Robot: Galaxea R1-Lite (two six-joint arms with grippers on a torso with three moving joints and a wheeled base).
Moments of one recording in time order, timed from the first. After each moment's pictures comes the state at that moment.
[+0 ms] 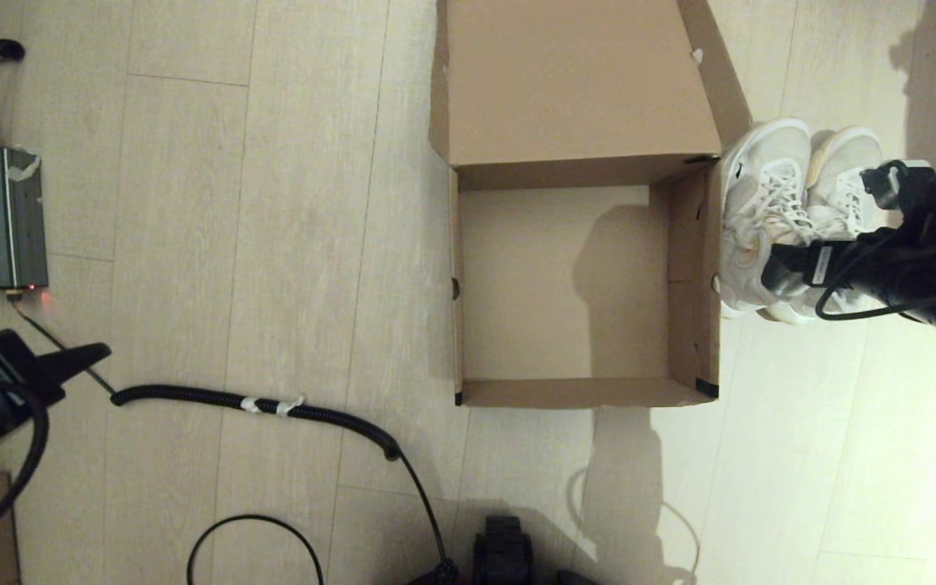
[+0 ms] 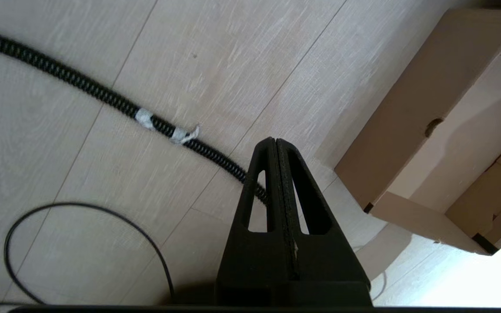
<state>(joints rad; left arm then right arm) 0.15 1.08 -0.59 -0.30 -0.16 -0.44 -0.12 1.78 -1.06 -0.58 -0.06 -0.03</state>
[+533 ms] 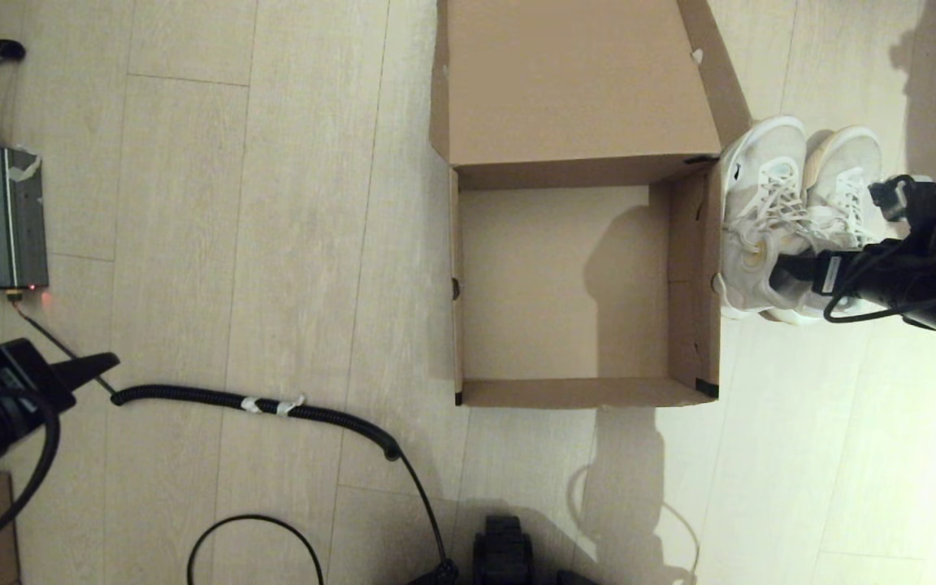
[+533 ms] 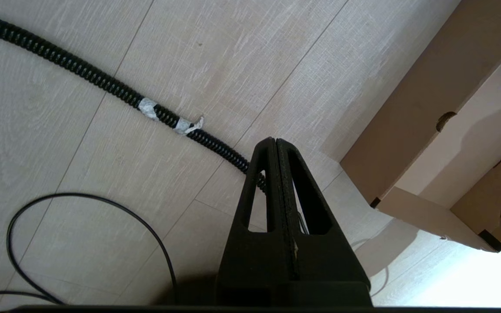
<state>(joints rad) 0.15 1.10 -0.57 -0.30 -0.16 -0.44 -0.20 1.83 -1.08 -0.58 0.07 -0.02</state>
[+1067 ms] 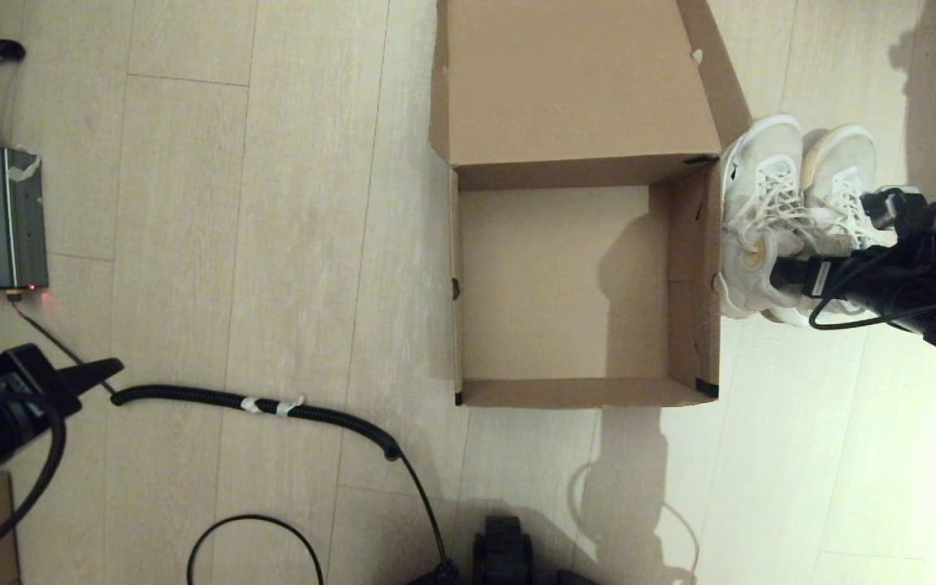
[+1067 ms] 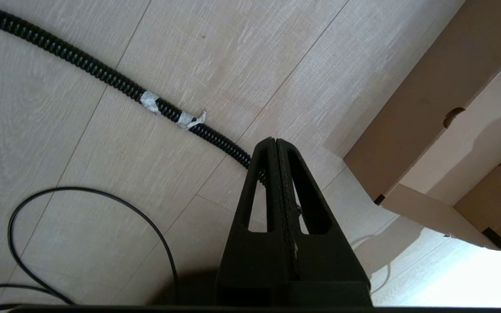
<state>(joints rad) 0.15 1.11 -0.57 -0.30 -0.16 -0.44 -0.23 1.93 -1.10 -0.73 0.14 -0.01</state>
